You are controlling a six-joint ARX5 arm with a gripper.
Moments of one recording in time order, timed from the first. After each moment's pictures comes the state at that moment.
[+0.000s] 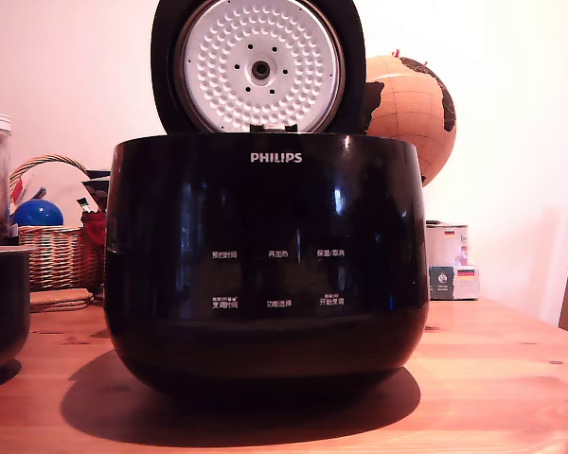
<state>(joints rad) -0.12 1.07 0.91 -1.14 0.23 0.86</state>
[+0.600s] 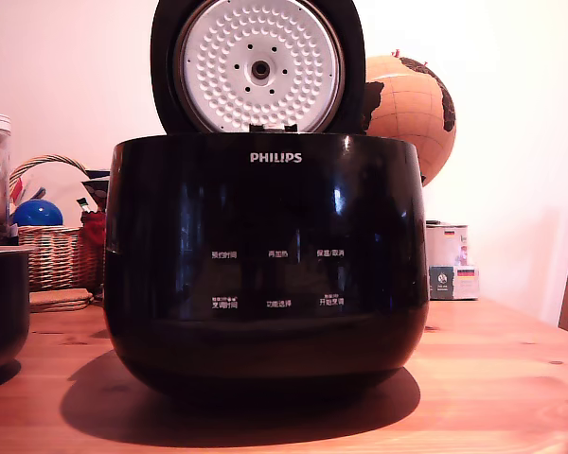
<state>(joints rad) -0.12 1.28 0.91 -1.02 0.16 0.86</state>
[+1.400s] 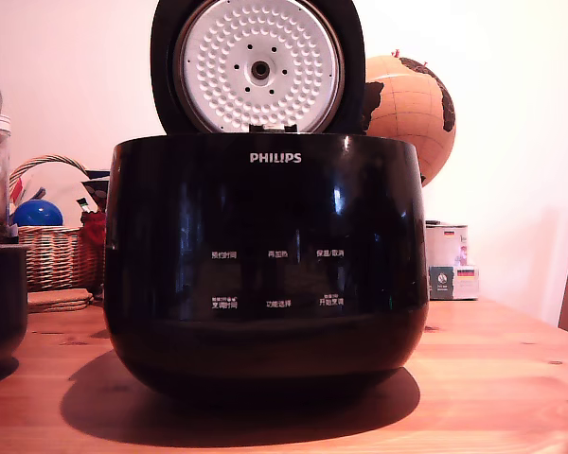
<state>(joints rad) -0.12 1.34 0.93 -1.00 0.12 0.87</state>
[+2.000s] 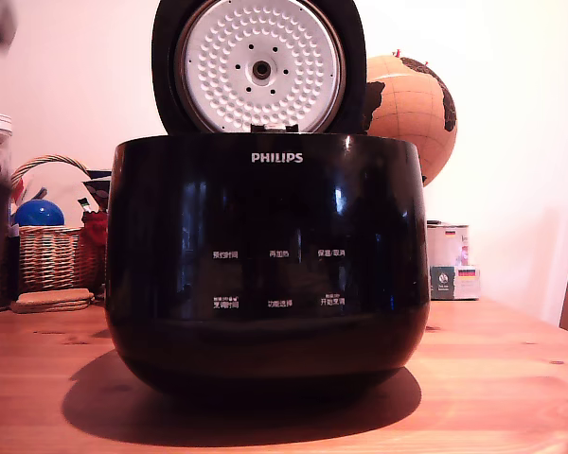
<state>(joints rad) -0.24 1.35 1.28 -1.34 -0.08 0.81</state>
